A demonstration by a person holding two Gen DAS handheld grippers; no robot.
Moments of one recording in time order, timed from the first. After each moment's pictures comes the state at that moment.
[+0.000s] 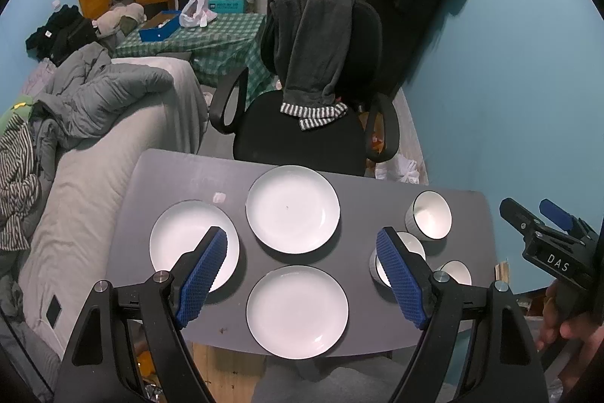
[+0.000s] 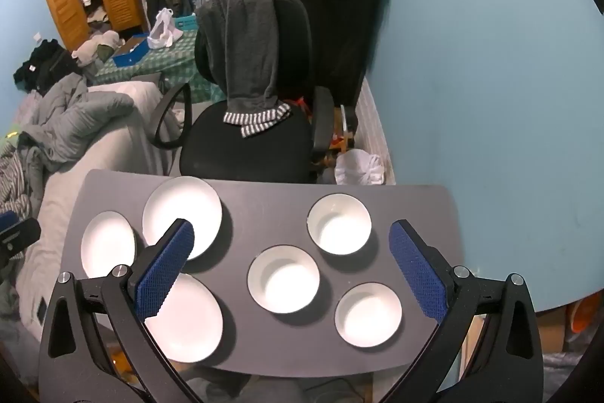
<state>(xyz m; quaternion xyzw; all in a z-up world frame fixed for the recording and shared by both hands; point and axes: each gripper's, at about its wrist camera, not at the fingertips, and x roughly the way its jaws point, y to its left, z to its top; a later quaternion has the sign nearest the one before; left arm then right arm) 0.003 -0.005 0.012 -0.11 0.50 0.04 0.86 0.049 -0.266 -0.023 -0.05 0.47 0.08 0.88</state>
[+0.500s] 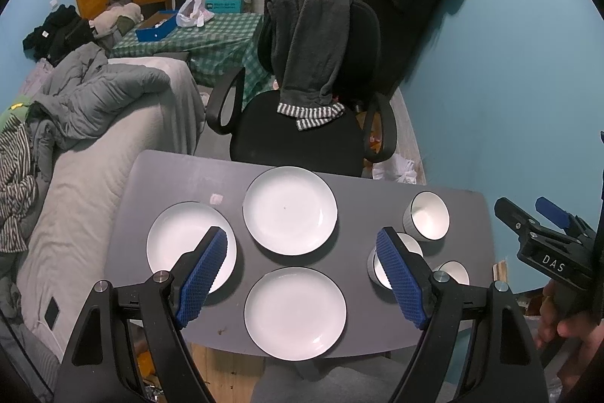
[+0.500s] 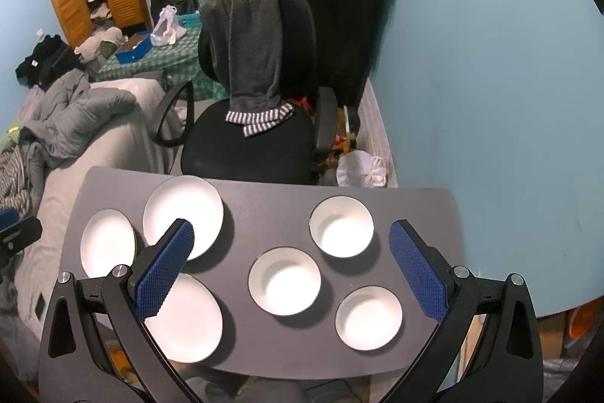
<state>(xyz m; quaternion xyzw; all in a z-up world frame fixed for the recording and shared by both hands) 0.004 -0.002 0.011 -0.11 0.50 0.03 0.86 0.050 -0.260 -0.020 -0.06 0.47 0.08 0.88</state>
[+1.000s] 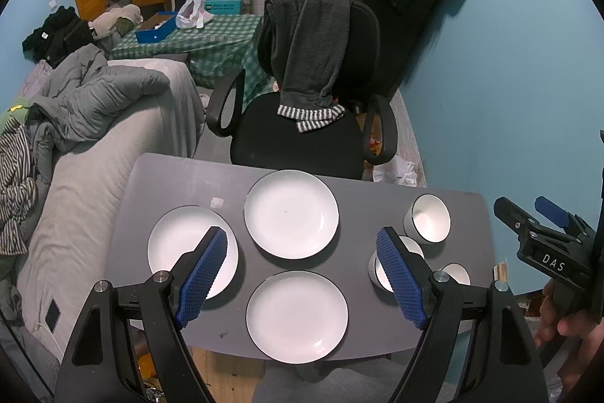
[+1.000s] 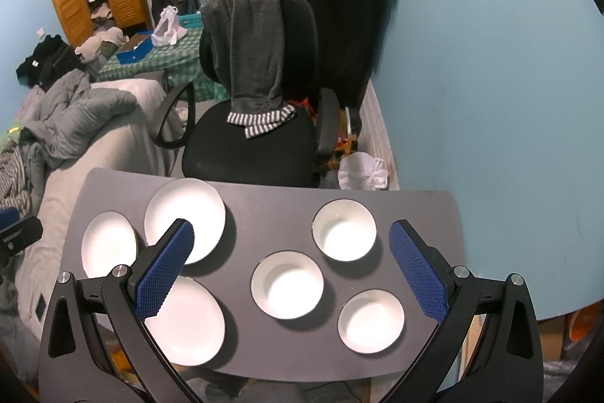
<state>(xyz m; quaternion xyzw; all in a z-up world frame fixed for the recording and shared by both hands) 0.006 -0.001 0.010 -0.11 0.50 0.03 0.86 0.052 -0.258 -0.022 -0.05 0.47 0.08 0.88</state>
